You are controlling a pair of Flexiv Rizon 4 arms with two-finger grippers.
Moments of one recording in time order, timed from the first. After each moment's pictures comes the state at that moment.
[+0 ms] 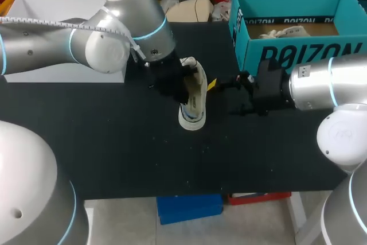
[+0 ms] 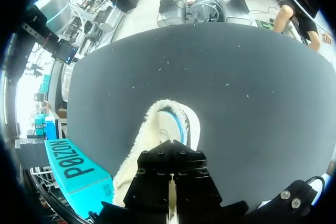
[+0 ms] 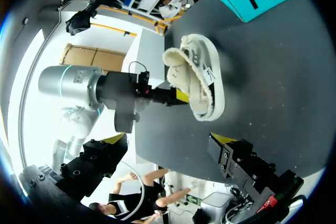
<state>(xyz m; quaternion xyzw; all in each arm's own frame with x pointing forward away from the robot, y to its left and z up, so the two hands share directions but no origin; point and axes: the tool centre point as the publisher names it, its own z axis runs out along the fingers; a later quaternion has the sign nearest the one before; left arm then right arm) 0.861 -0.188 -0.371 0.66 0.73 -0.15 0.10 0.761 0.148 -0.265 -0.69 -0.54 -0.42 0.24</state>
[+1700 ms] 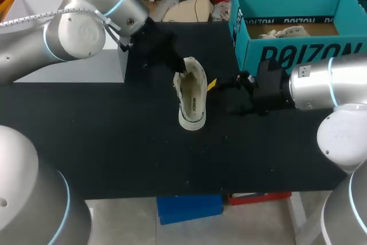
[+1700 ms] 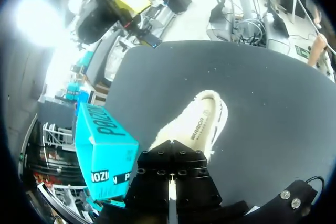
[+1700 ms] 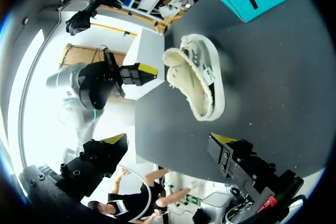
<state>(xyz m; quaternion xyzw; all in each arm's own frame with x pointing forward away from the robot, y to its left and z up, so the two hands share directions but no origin) 0.912 -0.177 -0.289 0.51 0.80 -0.27 0.18 0.761 0.148 -0.265 -0.69 -0.54 -0.42 0.24</state>
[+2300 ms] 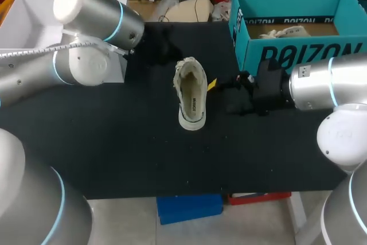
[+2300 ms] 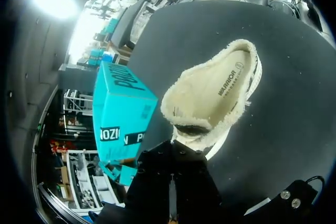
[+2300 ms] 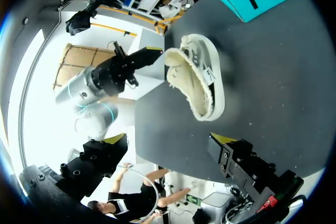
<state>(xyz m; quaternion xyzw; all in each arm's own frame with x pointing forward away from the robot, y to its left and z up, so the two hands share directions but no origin) 0.980 -0.175 -0.312 0.43 0.82 -0.22 0.31 0.761 0.148 -0.265 -0.69 -0.54 -0.42 0.24</state>
